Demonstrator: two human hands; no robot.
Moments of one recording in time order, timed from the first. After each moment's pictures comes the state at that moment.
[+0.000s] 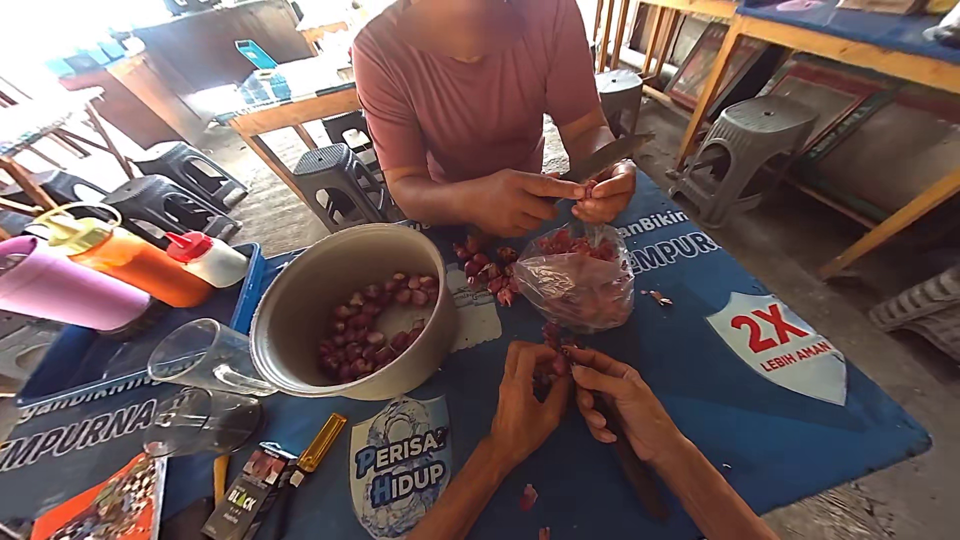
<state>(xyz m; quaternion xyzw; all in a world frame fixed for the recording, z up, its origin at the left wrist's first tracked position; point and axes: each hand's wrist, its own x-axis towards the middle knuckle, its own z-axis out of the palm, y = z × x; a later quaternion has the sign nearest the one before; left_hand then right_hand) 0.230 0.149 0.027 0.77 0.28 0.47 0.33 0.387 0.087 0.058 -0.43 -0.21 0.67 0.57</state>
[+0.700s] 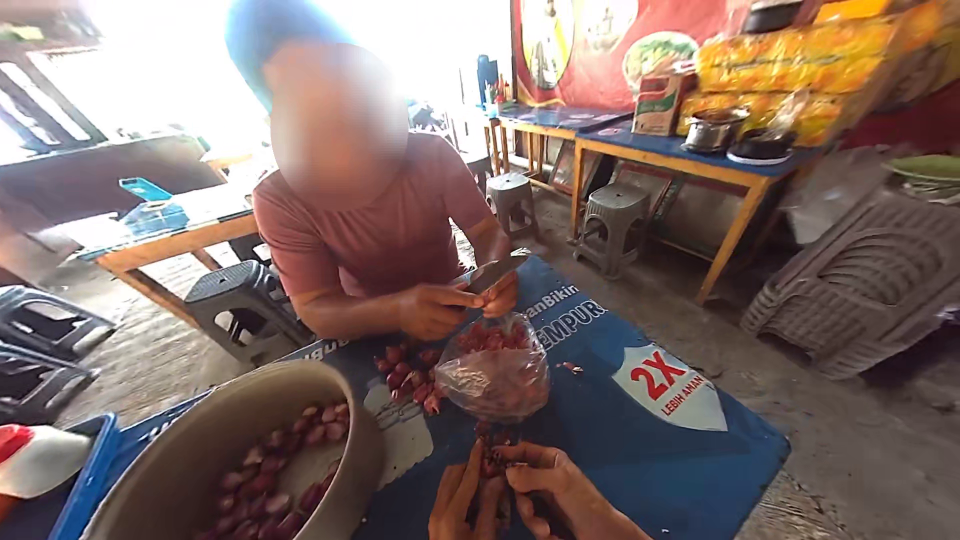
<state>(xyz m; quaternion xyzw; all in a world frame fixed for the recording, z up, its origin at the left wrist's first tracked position) 0.223 0.146 0.034 0.81 0.34 0.40 0.25 0.390 0.090 0.052 -0.38 -0.22 0.70 0.57</state>
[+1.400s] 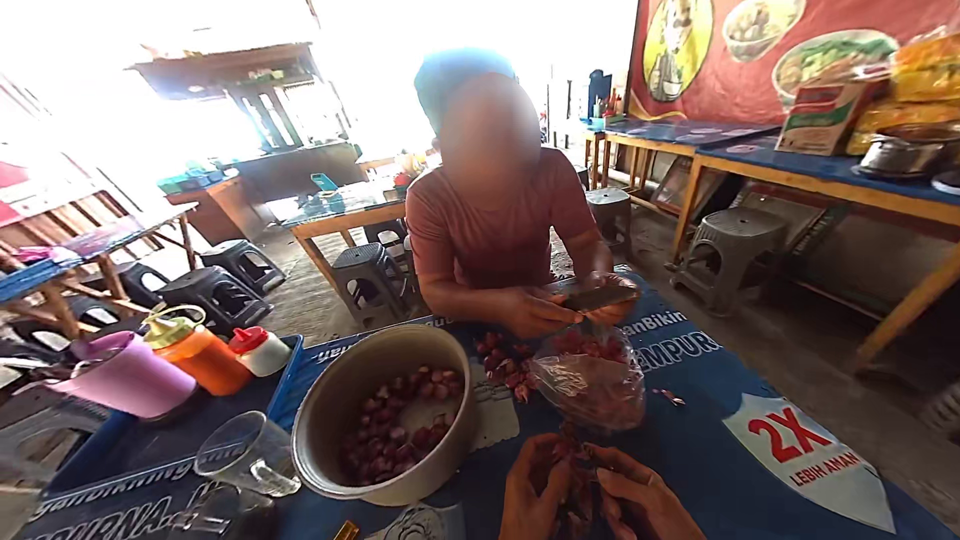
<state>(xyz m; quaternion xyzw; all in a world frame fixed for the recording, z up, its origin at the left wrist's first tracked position) 0.217 0.155 0.037 0.63 0.32 0.43 0.56 0.393 0.089 0.040 -0.40 -0.28 0.65 0.58</state>
